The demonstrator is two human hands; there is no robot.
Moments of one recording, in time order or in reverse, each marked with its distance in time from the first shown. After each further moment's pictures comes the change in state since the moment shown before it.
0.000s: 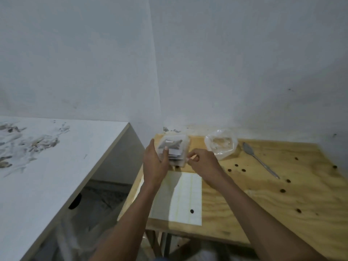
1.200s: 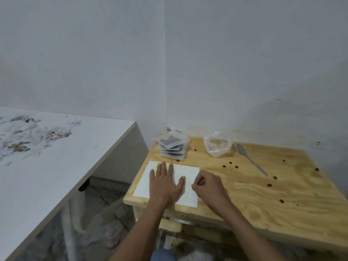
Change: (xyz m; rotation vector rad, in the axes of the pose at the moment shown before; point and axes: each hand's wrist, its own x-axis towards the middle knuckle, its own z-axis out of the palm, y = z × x) left_hand -0.102 -0.002 -0.003 0.736 -0.378 0.067; right_hand -0.110 0.029 0.010 0.000 0.031 0.004
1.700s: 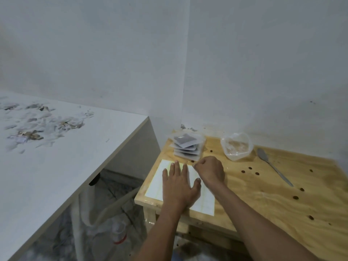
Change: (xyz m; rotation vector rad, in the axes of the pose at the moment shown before) left_hand 0.001 0.002 -0.003 -0.029 0.039 -0.019; right_hand 0.092 -0.031 0.056 -0.084 0.151 0.180
